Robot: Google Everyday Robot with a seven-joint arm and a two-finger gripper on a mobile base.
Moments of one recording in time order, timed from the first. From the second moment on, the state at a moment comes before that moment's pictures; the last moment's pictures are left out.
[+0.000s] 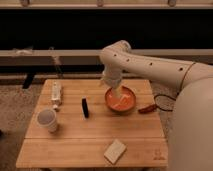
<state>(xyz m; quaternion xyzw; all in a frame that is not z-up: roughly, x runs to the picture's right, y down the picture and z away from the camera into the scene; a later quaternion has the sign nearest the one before) 0.025 0.015 0.764 -0.26 -0.16 -0.38 0.87</state>
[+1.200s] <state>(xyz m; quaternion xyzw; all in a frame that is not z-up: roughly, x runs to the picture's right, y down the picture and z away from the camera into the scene) 0.025 0.011 0.771 -0.27 -0.15 -0.39 0.87</state>
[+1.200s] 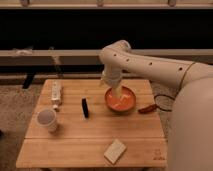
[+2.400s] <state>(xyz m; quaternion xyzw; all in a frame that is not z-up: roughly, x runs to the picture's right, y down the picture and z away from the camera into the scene) -0.028 0.106 0.802 -0.33 -0.18 -0.50 0.78</state>
